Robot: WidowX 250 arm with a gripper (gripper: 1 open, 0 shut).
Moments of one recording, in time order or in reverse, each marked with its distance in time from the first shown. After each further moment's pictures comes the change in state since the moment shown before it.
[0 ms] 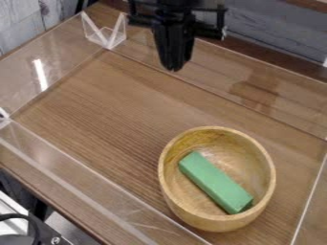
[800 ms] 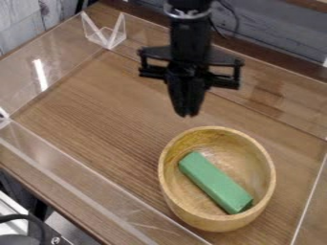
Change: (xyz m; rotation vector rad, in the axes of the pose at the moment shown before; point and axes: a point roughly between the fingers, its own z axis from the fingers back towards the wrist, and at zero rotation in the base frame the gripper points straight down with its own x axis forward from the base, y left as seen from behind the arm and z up) arm -0.020 -0.033 -0.038 0.025 -0.013 0.218
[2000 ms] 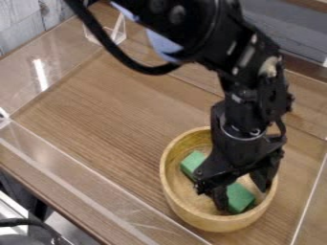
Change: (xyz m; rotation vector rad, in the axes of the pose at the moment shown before) arm -0.029 -0.056 -0.082 -0.075 -0.068 0.664
